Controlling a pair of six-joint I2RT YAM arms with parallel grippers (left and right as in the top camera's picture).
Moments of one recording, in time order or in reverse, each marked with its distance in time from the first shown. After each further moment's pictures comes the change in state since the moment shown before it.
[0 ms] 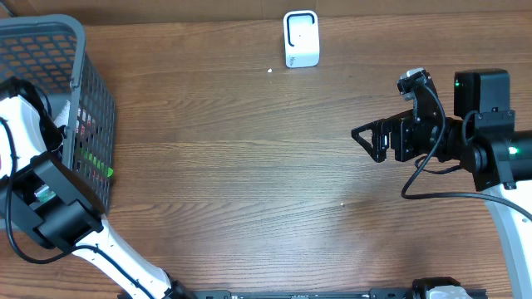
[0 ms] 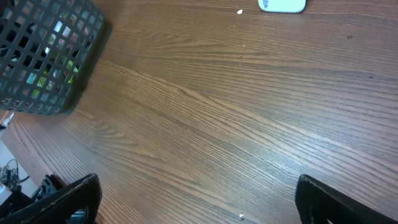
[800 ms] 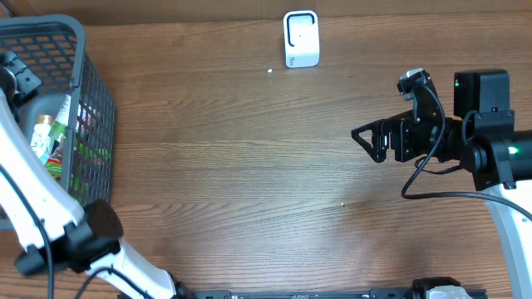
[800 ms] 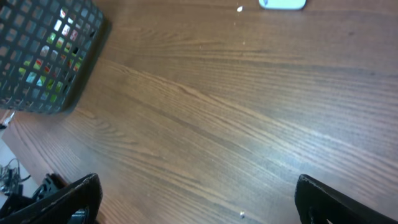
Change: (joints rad) left arm -0.112 -0.239 0.691 -0.314 0.068 -0.009; right arm 0.000 0.000 0.000 -0.010 0.000 0.000
